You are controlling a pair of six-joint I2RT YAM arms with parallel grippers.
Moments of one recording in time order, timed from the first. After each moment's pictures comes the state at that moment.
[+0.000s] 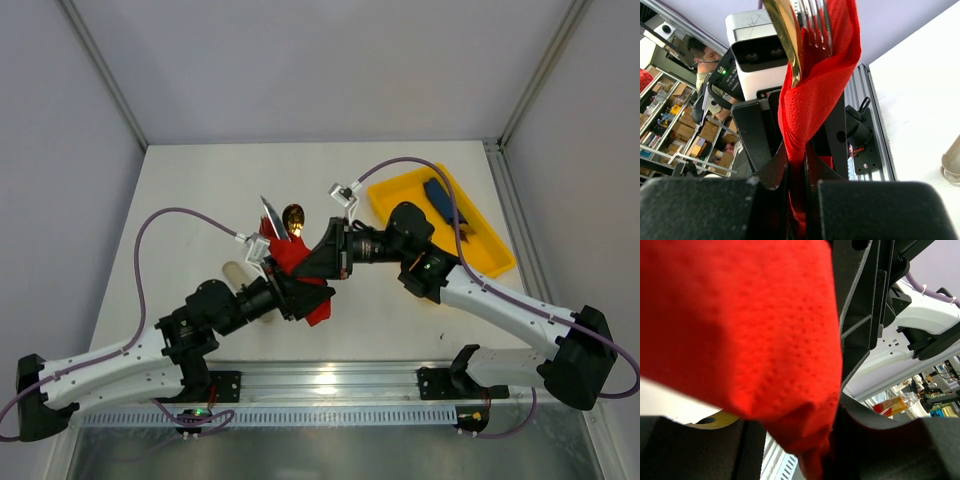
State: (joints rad) left arm -1.13 0.70 0.56 0.24 -0.06 -0.73; right arm 0.84 1.20 0.92 0.39 -0.76 0.89
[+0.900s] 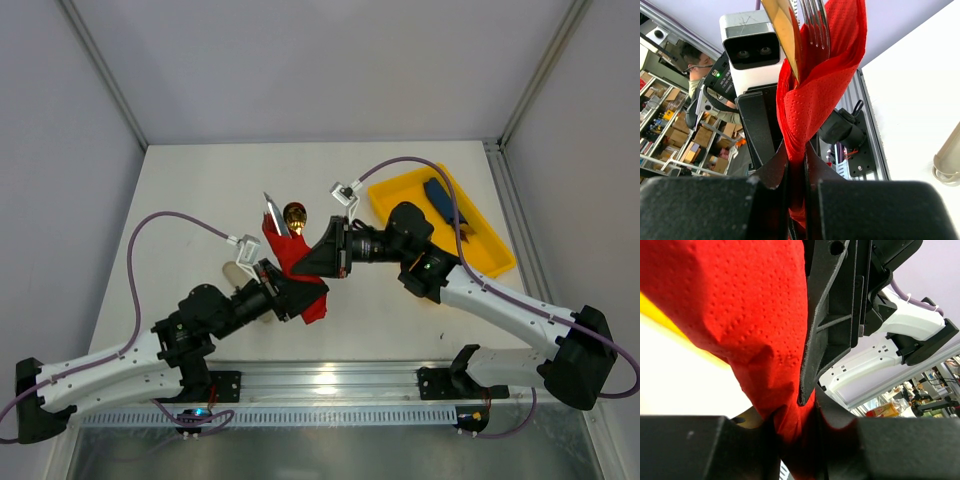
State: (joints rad) left arm -1.13 0.66 0.53 0.27 -0.09 -0.75; right arm 0.84 1.20 0.92 0.38 -0.73 0.87
